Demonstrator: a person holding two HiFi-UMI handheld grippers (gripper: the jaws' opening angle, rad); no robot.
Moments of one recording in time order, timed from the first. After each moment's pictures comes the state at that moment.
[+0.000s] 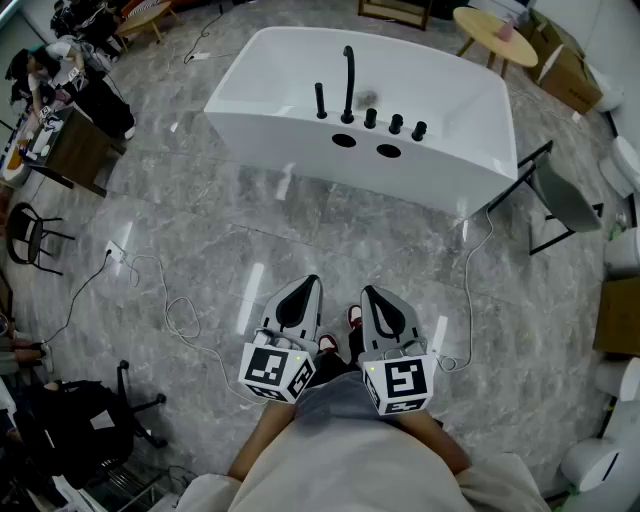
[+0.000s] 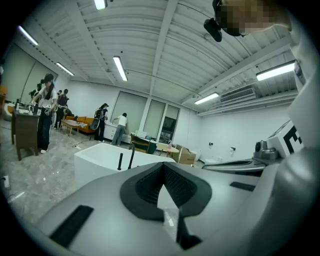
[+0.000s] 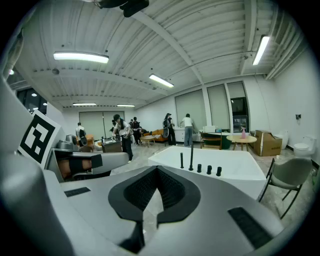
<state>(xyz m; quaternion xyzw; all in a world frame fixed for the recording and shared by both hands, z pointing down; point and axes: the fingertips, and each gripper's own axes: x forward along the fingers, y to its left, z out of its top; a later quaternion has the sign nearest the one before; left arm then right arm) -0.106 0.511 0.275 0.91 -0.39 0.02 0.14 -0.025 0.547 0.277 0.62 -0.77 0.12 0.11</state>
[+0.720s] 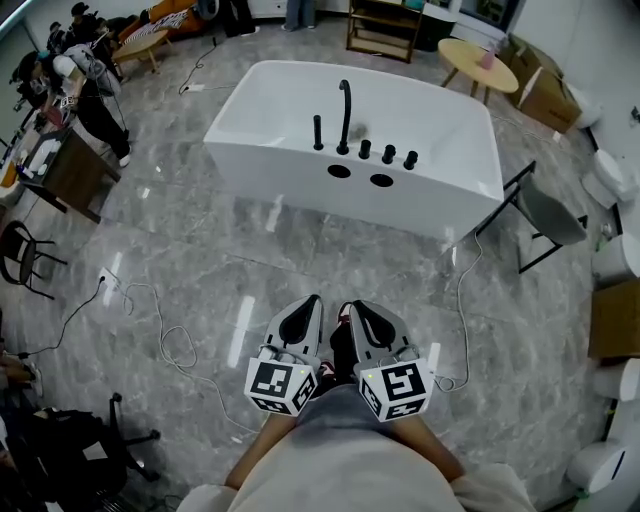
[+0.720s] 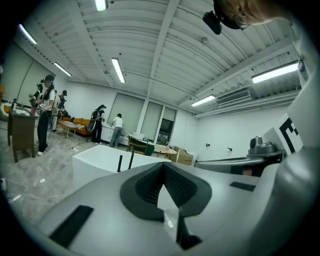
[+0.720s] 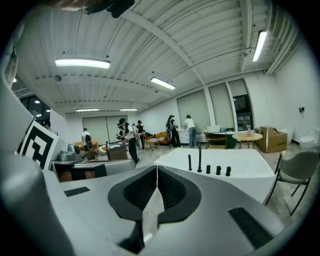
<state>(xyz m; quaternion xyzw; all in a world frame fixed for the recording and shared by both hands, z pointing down) -0.146 0.522 0.275 0.92 -0.38 0.02 0.13 -0.083 0.549 0.270 0.60 -0.78 0.14 0.08</state>
